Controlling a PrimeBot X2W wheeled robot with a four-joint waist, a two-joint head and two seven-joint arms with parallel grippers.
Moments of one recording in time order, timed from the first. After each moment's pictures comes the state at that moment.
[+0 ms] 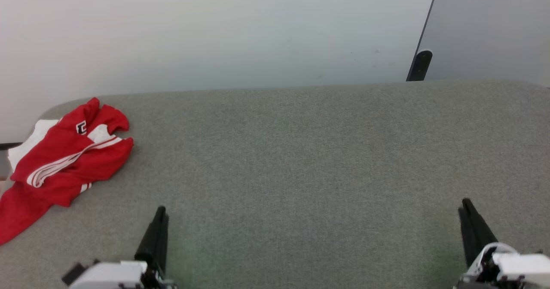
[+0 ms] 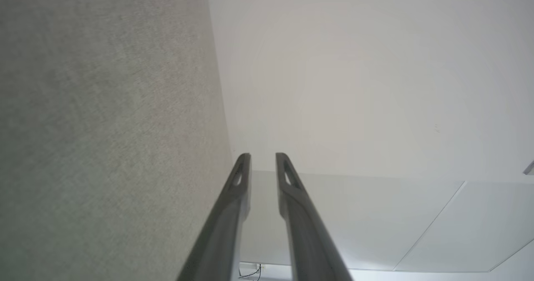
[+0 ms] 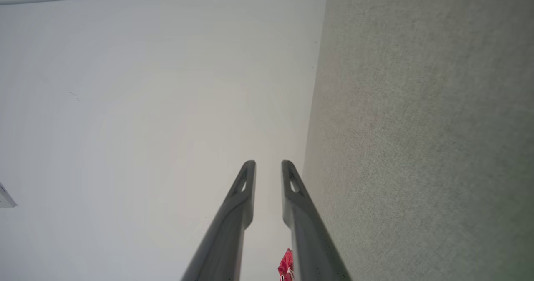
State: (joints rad) left arm -0.09 0.04 0.11 0.27 -1.61 -0.13 0.11; right arm -0.09 -0.05 -0.12 0.27 1.61 0.13 0.11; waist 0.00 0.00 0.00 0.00
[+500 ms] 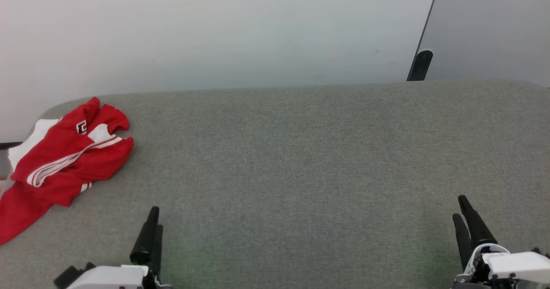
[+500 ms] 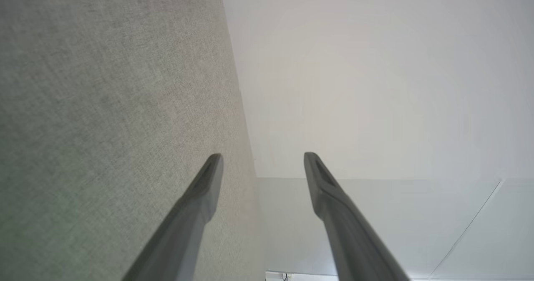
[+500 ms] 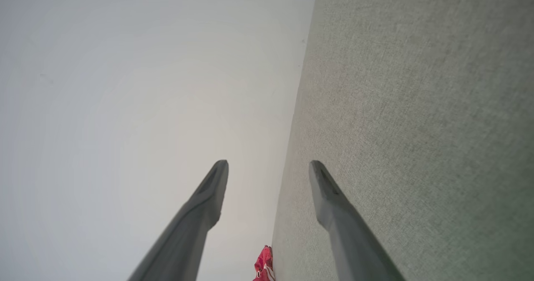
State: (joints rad) left arm -0.05 0.05 0.10 0.29 -1.54 -0.12 0.06; right arm -0.08 -0.06 -0.08 0.31 1.55 0.13 0.09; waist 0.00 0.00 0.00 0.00
